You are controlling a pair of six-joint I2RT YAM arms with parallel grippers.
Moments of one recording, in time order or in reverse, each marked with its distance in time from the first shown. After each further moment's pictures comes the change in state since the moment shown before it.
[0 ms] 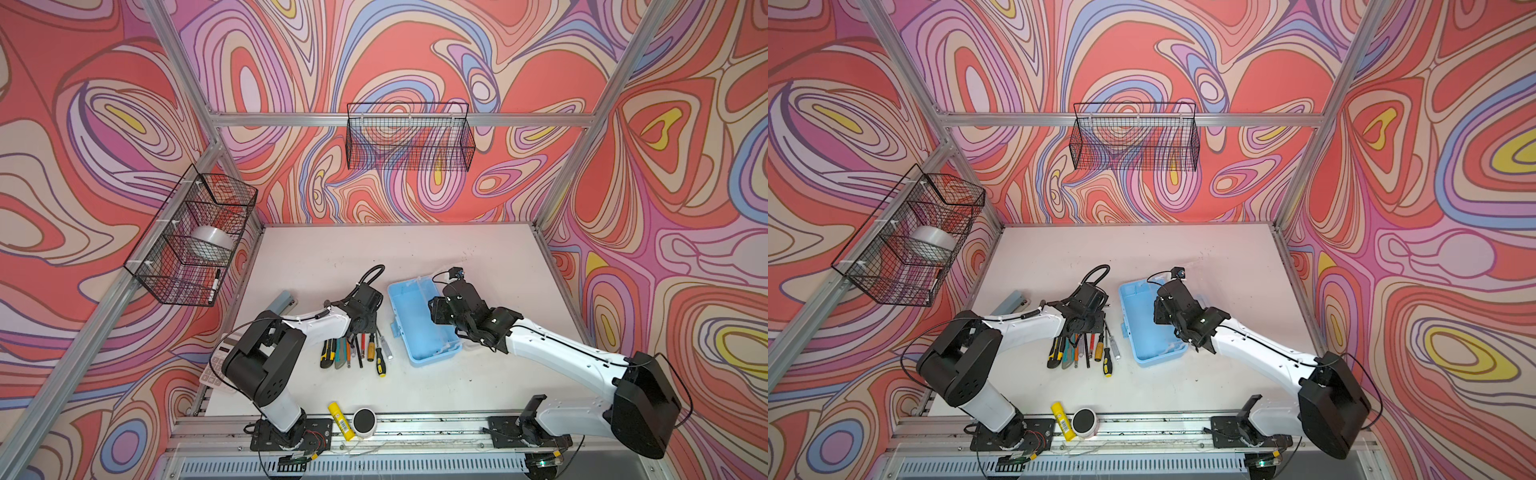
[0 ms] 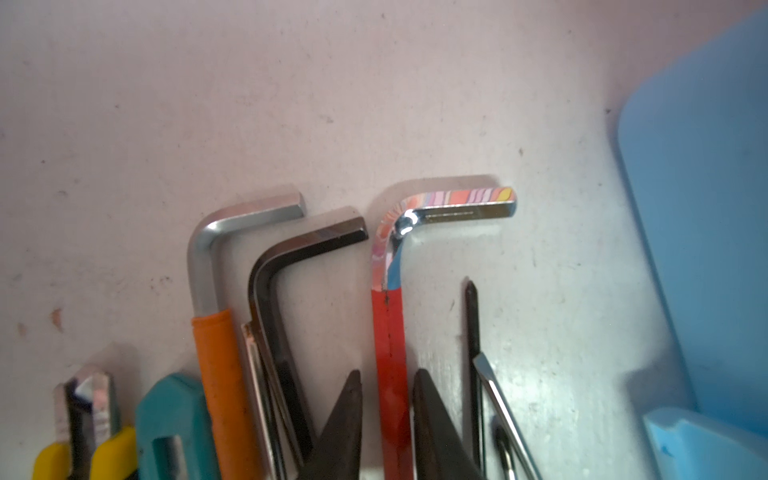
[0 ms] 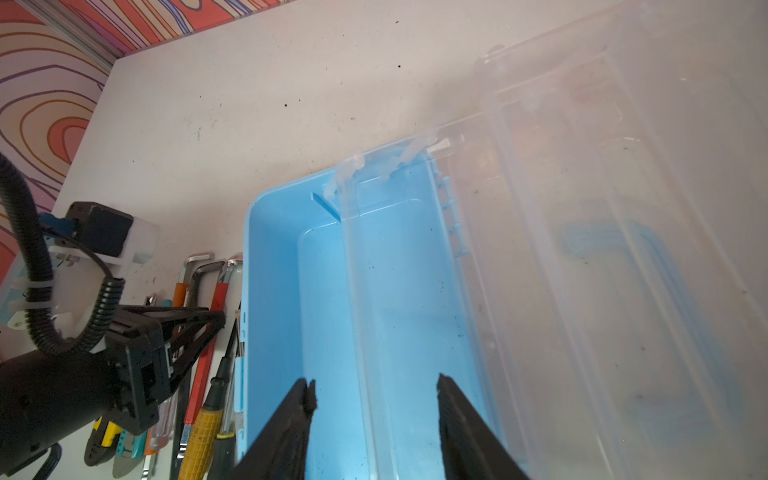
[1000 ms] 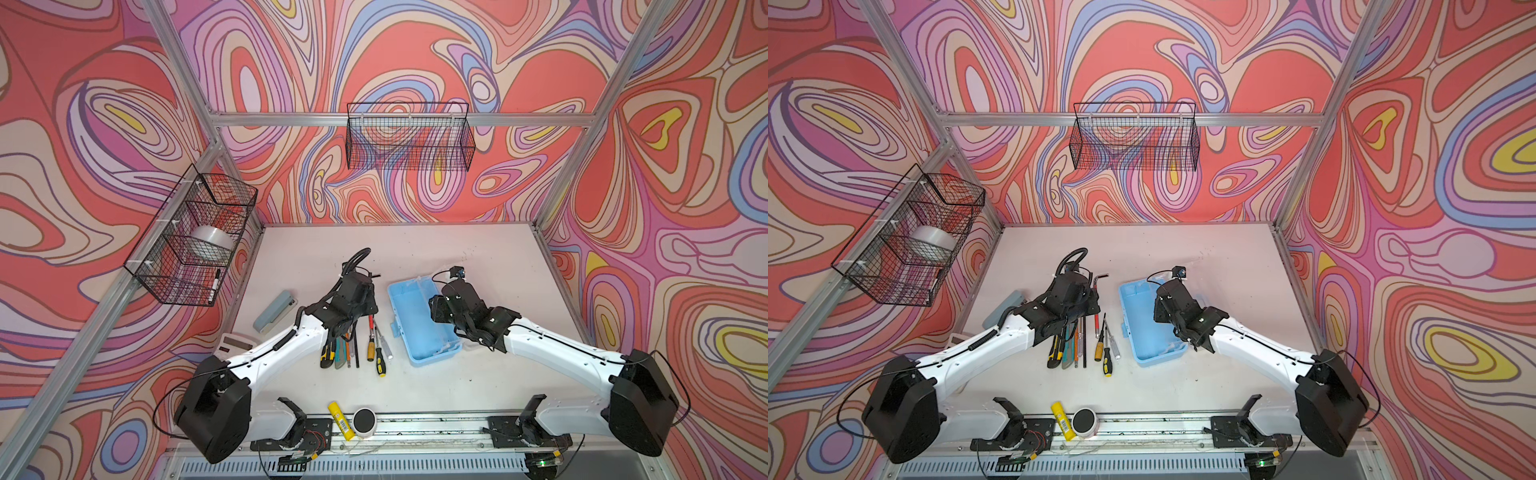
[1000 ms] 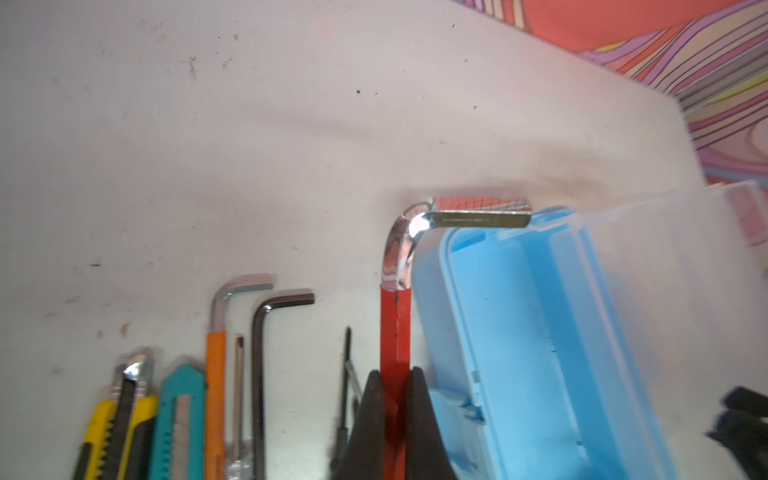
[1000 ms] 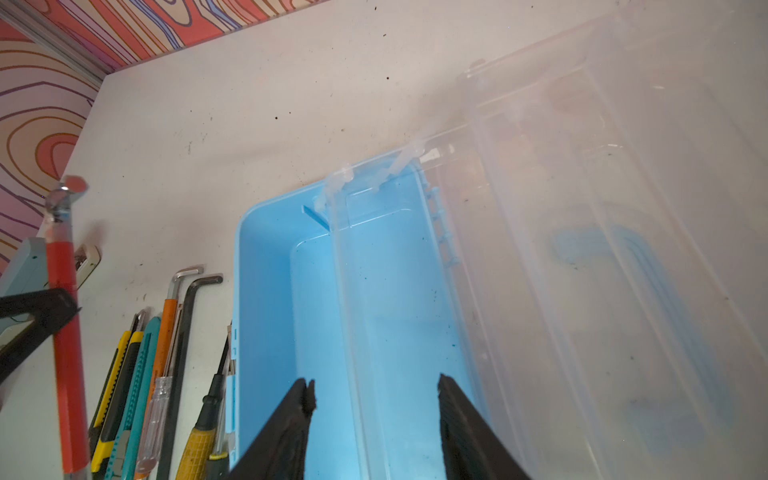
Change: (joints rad) left arm -0.053 -0.349 0.014 0.045 -0.008 -0.241; right arm -0.002 0.012 0.001 0.018 0.037 0.015
